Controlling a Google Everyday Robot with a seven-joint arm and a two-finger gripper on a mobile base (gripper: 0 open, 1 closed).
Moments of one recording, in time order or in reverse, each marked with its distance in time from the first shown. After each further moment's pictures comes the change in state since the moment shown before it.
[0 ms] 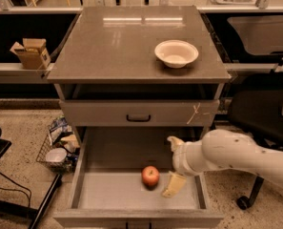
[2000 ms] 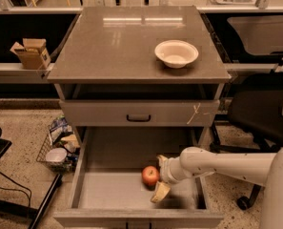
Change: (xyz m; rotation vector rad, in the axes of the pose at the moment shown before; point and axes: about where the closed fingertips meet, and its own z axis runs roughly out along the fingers) arm 0.074 0.001 0.198 -0.127 -0.049 0.066
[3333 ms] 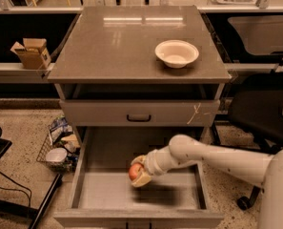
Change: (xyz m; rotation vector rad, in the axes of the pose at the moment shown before) arm -0.079 0.001 0.025 -0.140 -0.217 -0.061
